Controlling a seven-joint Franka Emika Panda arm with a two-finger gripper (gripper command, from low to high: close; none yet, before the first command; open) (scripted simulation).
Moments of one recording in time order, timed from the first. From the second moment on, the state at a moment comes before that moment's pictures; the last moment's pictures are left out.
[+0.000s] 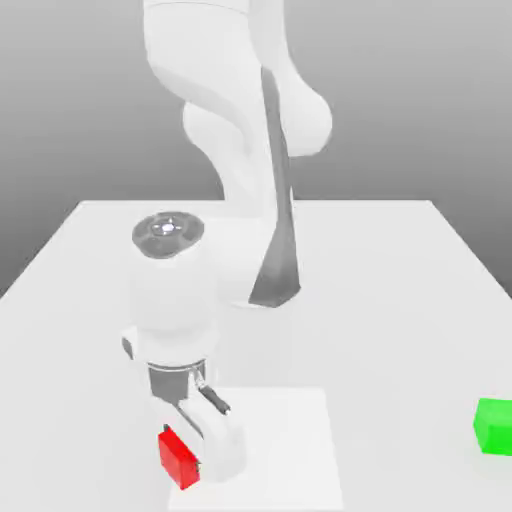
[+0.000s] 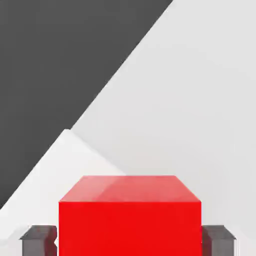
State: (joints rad) arm -0.26 0.33 0.06 -2.54 -0.07 2.88 1.55
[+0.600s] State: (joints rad) arm -0.04 0.17 0.36 -2.48 -0.12 2.63 1.31
